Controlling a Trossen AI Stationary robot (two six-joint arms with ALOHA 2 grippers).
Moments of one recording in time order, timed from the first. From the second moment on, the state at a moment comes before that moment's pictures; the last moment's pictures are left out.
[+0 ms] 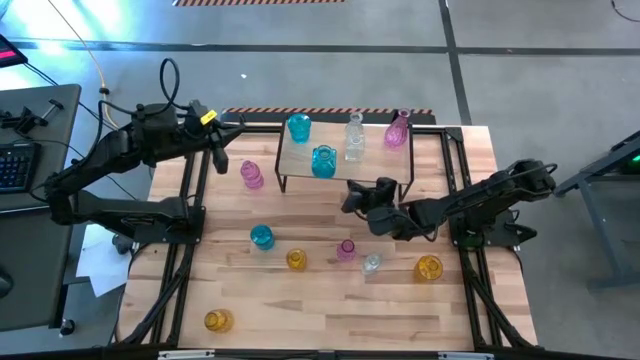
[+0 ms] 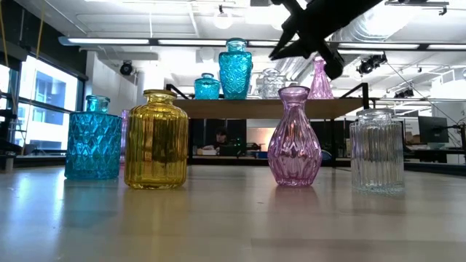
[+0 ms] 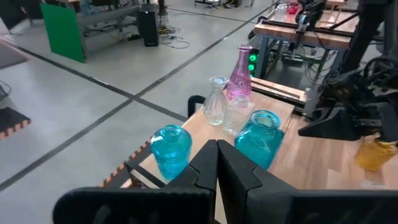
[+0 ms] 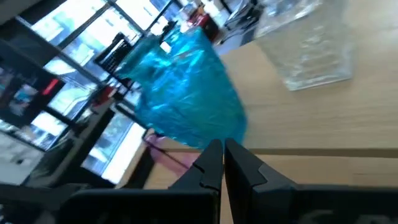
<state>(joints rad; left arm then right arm) 0.33 0.84 1.23 -0.69 -0.20 -0.07 0.24 1.49 0.89 0.15 1.06 1.19</state>
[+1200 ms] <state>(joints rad) 0.33 0.84 1.23 -0.68 -0.12 -0.10 0.08 1.49 0.90 0.32 0.71 1.17</state>
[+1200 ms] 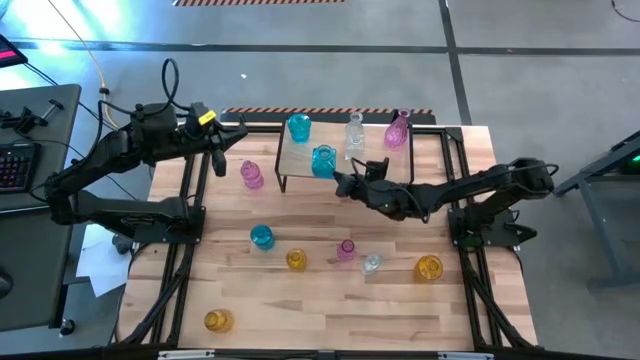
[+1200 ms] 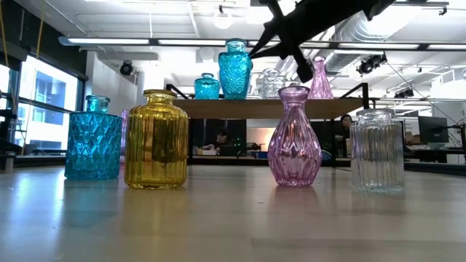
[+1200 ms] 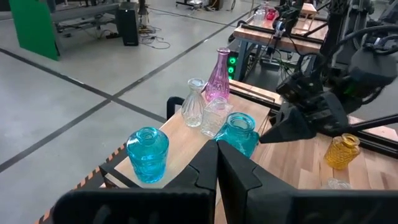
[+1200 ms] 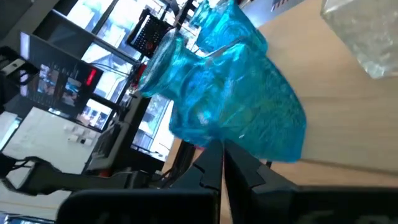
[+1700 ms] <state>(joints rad) 0.33 0.84 1.23 -0.63 -0.12 -0.10 0.00 1.49 0.90 0.38 0.60 1.09</state>
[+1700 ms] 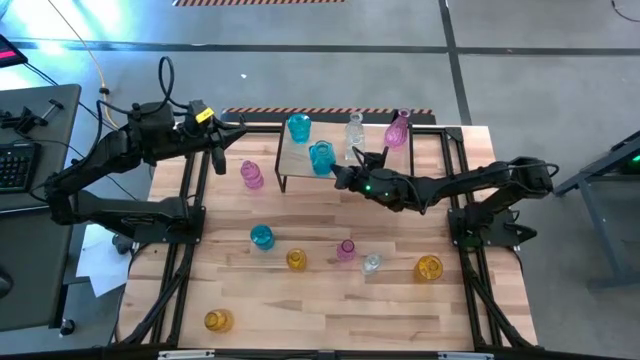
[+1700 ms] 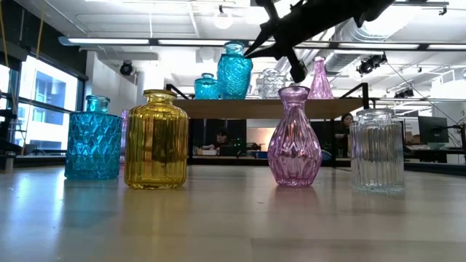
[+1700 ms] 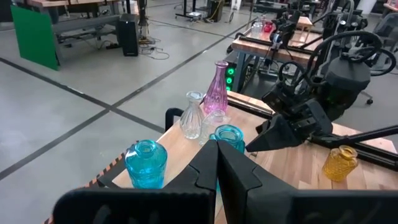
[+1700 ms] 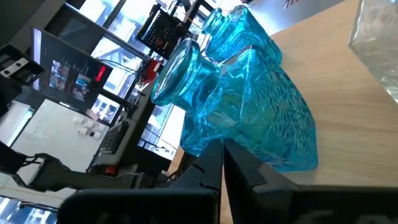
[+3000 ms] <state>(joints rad) 0.33 0.85 1.23 -0.63 0.12 -0.04 0.06 1.49 0.90 0.44 0.78 0.92</state>
